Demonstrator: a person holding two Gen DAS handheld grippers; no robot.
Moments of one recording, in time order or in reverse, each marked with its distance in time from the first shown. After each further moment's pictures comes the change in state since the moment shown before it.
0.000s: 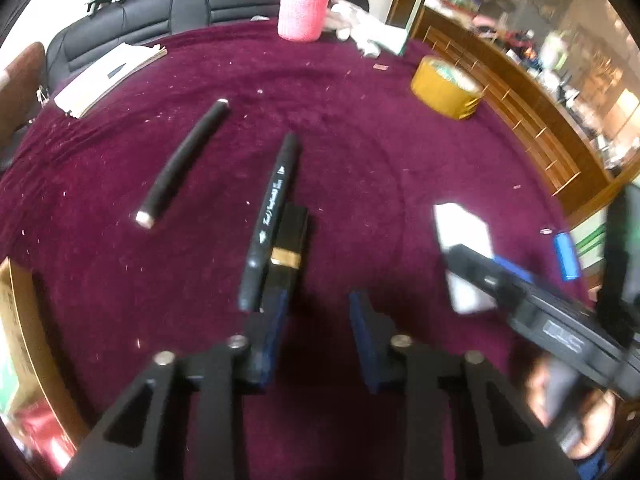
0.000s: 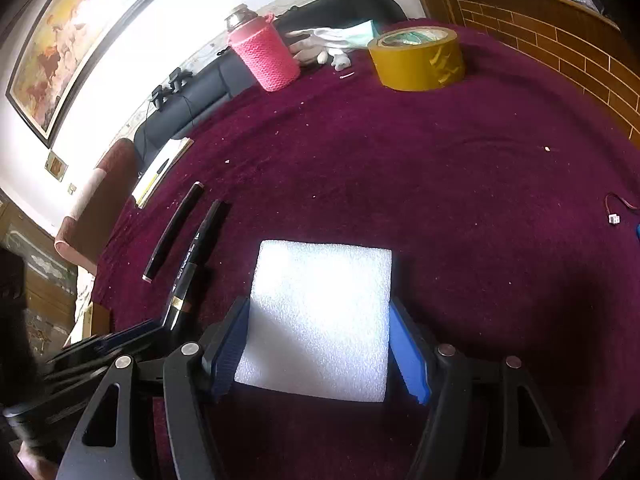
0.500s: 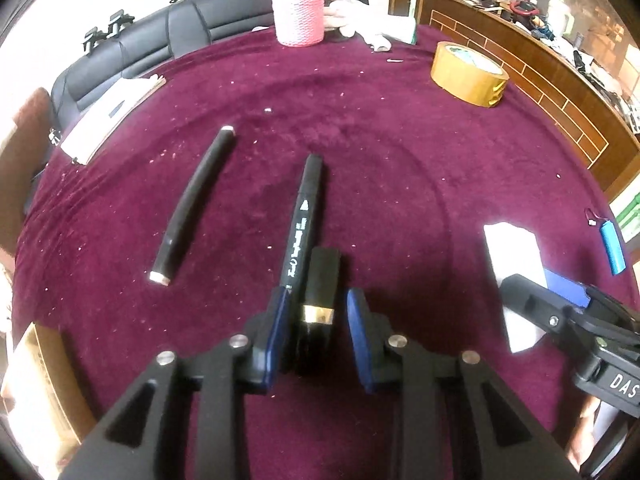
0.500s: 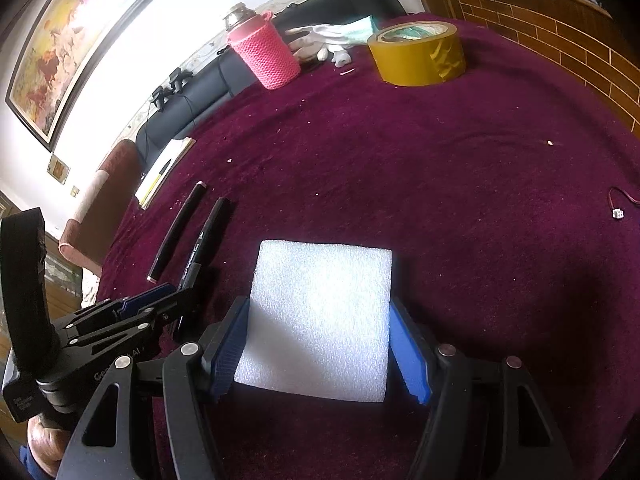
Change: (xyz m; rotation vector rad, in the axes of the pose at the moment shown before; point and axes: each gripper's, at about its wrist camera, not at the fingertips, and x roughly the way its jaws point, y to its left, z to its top) left arm 0.017 -0.002 0.023 0.118 -0.019 0.123; right arm 0.004 0.000 0.006 0.013 0.013 0.013
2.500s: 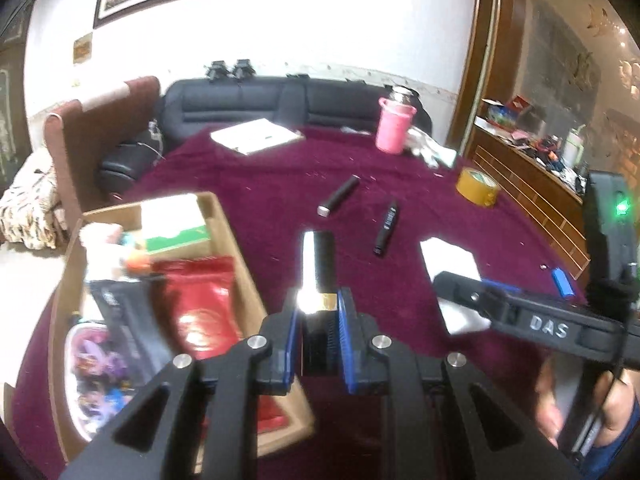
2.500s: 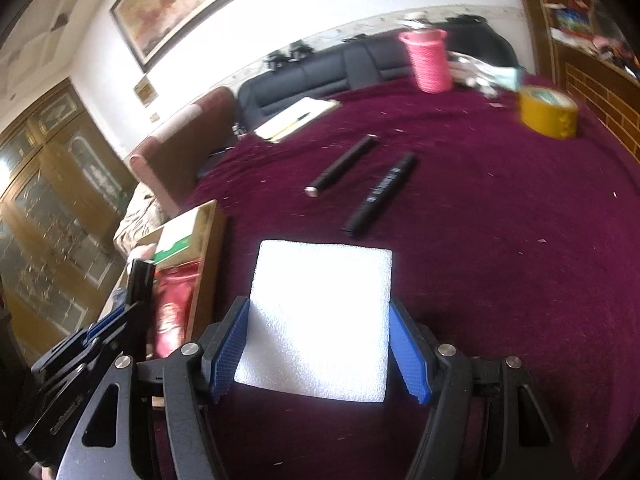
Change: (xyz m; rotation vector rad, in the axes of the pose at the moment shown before) left arm -0.174 0.058 -0.198 -0.334 -0.440 0.091; right arm -0.061 0.128 -0.102 -0.365 -0.019 0.180
